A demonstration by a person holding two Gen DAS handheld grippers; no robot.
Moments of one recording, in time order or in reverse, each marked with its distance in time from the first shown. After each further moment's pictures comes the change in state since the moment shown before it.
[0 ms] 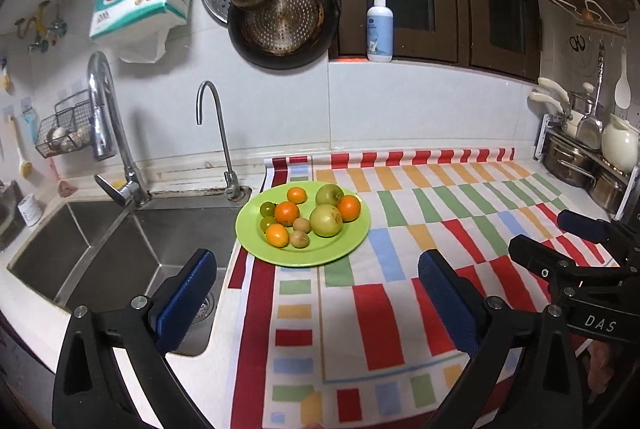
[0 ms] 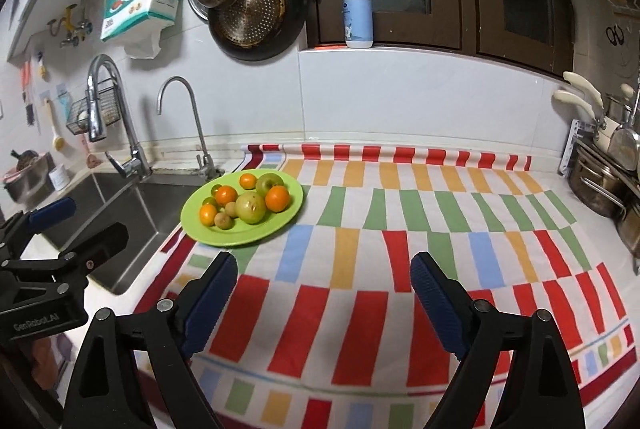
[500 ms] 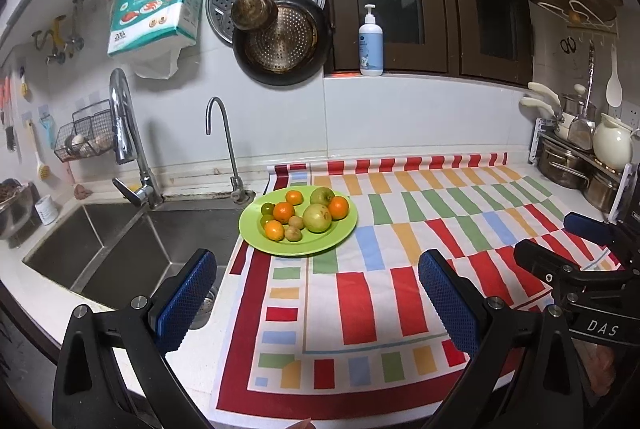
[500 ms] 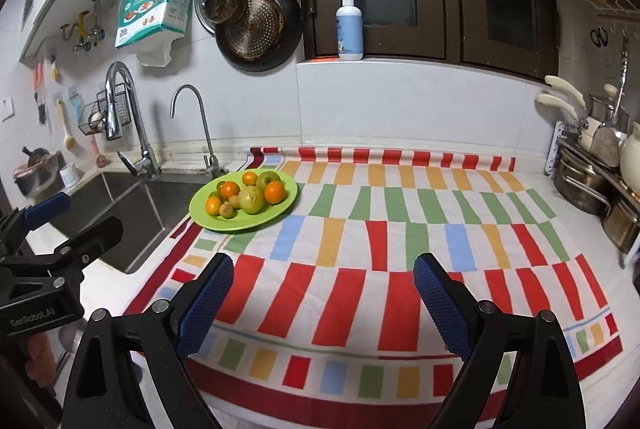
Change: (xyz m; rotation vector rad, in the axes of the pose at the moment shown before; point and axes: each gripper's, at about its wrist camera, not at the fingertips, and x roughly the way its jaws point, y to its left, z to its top) left arm -0.053 -0.031 -0.014 0.003 -0.043 0.038; right arm -0.054 -0.021 -0.022 -0.010 -0.035 0.008
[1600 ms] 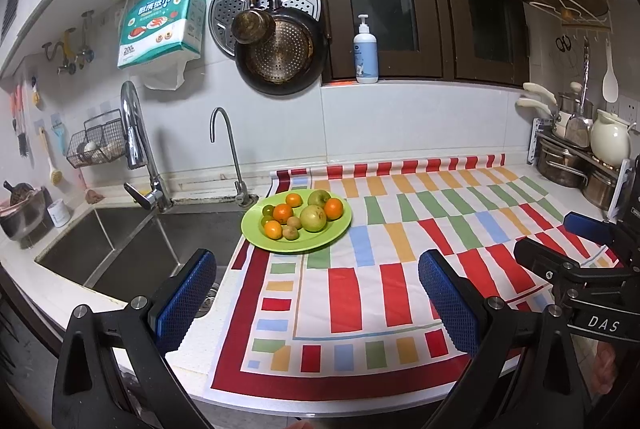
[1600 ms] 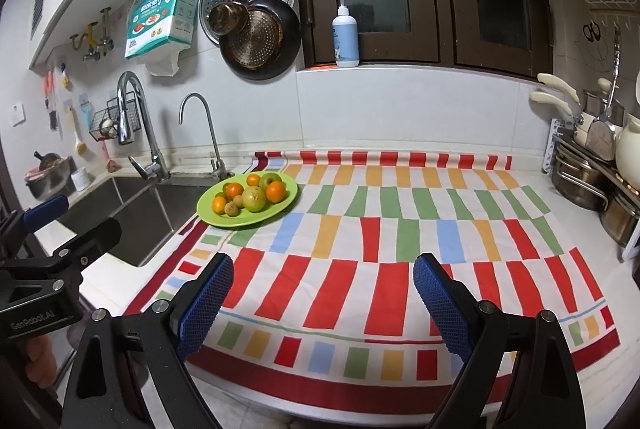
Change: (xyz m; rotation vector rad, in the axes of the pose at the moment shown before) left arm -0.029 -0.021 -0.006 0.011 -0.025 0.035; right arm -0.025 -0.018 -0.012 0.012 -0.026 0.033
